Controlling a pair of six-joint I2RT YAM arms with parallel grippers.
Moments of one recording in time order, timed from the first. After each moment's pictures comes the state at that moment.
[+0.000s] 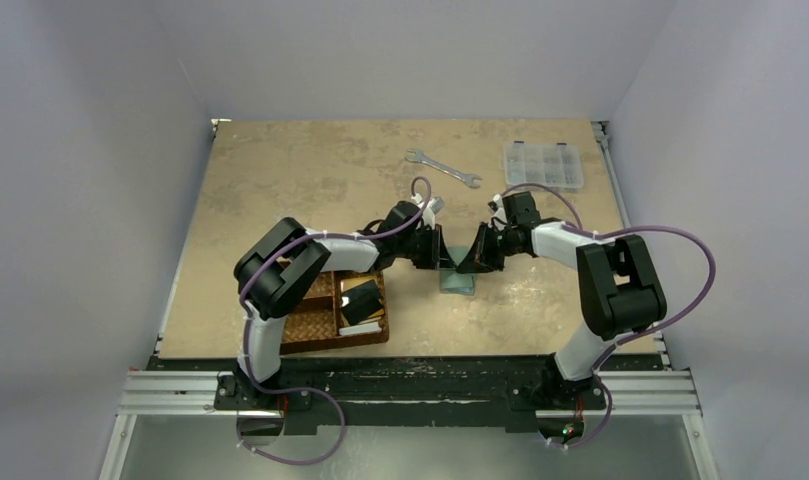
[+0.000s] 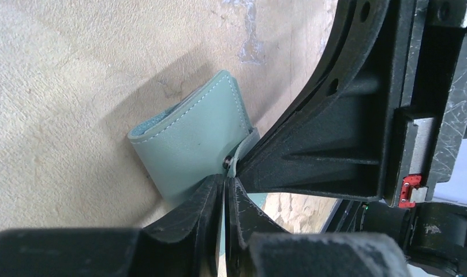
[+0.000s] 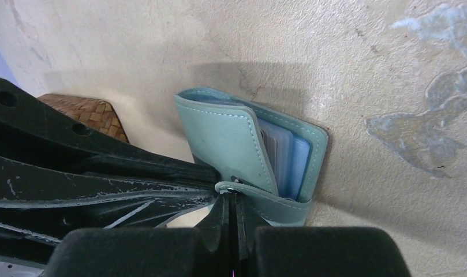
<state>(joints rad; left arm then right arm) -0.76 2.00 1.08 0.31 0.39 -0.72 0.24 1.69 0.86 -0.30 -0.53 0.56</state>
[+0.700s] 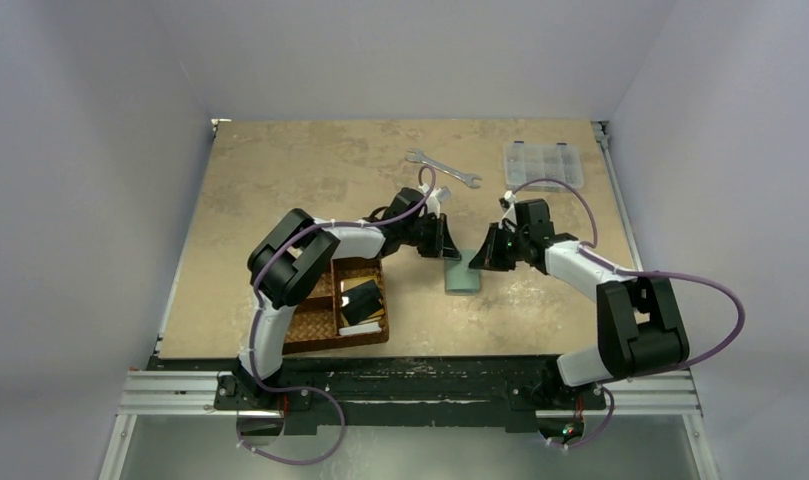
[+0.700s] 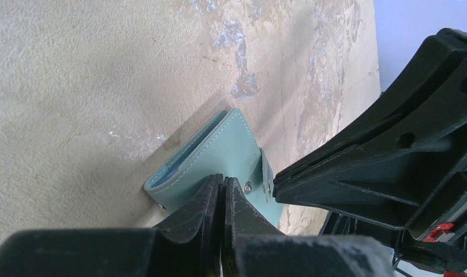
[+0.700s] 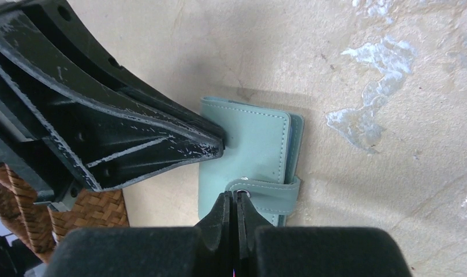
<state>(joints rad) -0.72 2.11 1.24 0.24 0.51 -0.68 0.22 1.45 0.71 -0.18 -0.43 0.47</state>
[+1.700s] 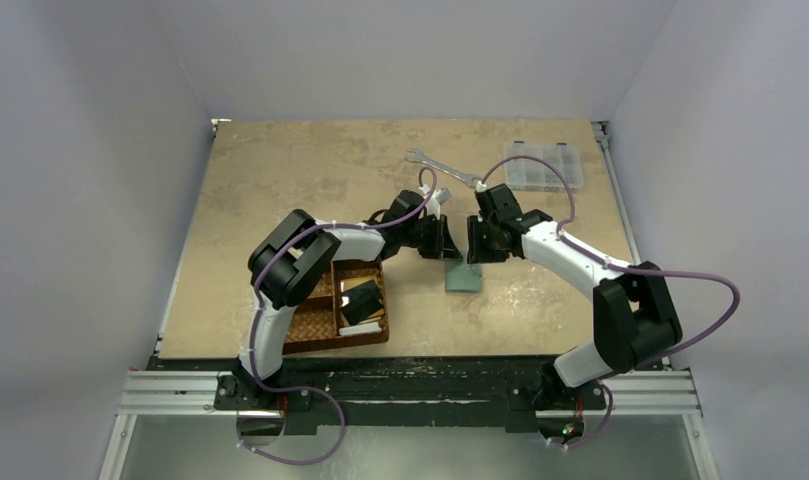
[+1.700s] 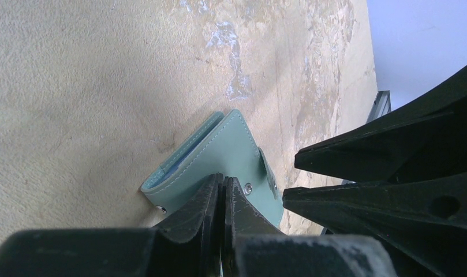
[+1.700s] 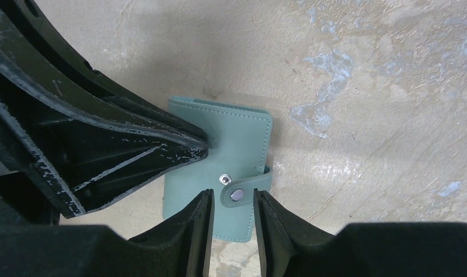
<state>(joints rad) -0.72 2.11 1.22 0.31 0.51 -0.68 0.44 1.50 0.97 -0.53 0.04 0.39</state>
